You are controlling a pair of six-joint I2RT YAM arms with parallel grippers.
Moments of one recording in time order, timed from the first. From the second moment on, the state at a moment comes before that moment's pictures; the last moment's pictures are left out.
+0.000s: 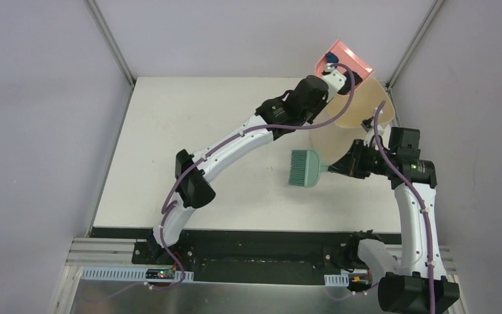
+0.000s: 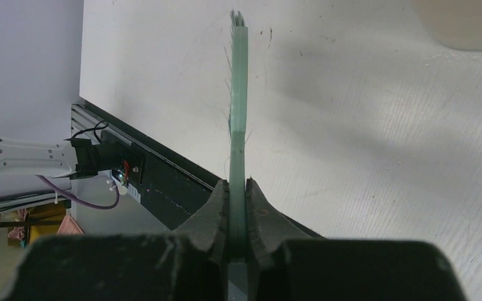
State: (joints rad) left arm -0.98 2.16 2.34 -0.66 -0.36 0.05; right arm -0.10 0.94 1.04 -1.03 -0.75 0.10
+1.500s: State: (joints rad) left arm -0.87 1.84 1.81 -0.25 -0.80 0.47; right arm -0.14 0.87 0.95 -0.95 -0.85 0.14
